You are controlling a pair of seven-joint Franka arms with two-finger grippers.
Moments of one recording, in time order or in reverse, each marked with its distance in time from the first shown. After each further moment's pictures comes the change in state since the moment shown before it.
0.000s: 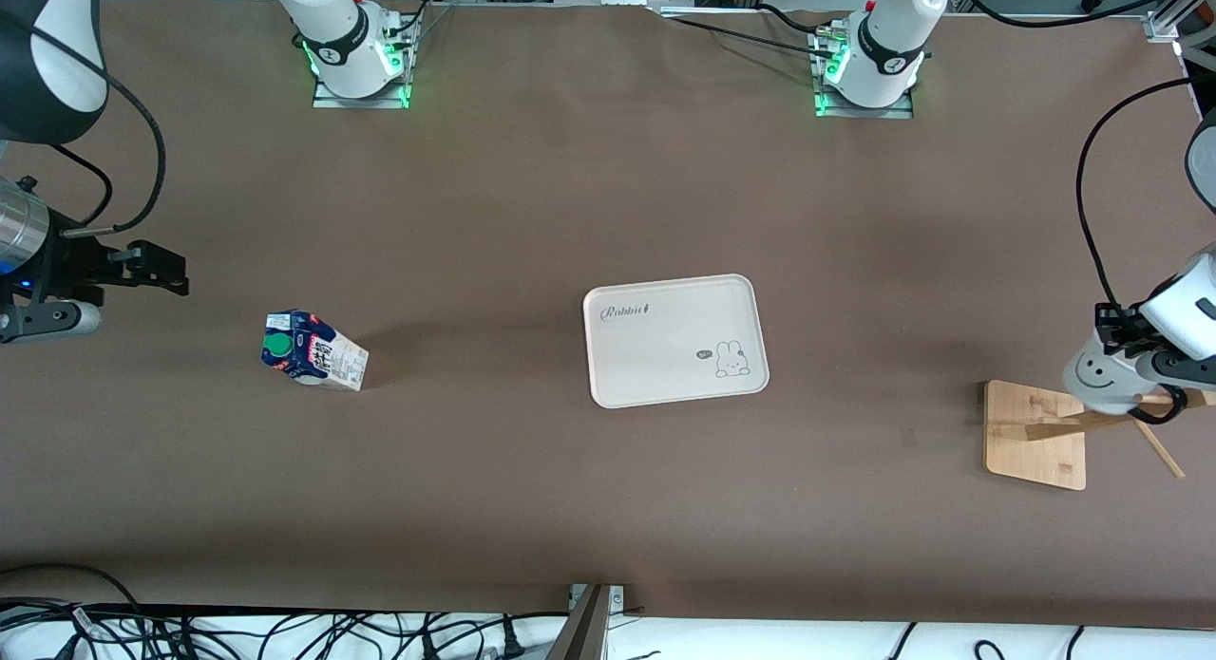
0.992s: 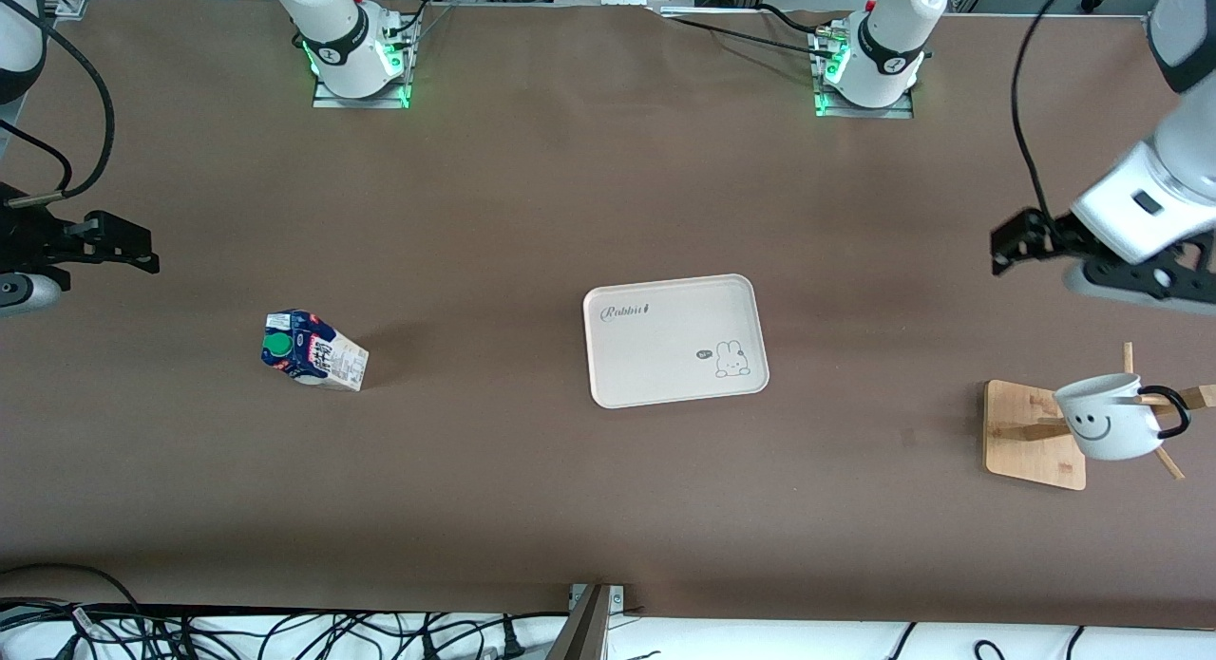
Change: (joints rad) left arm -0.066 -0.228 -0.161 -0.059 -0.071 -0.202 -0.233; right arm -0.010 0.016 -0.028 0.103 0.076 -0.113 -0.083
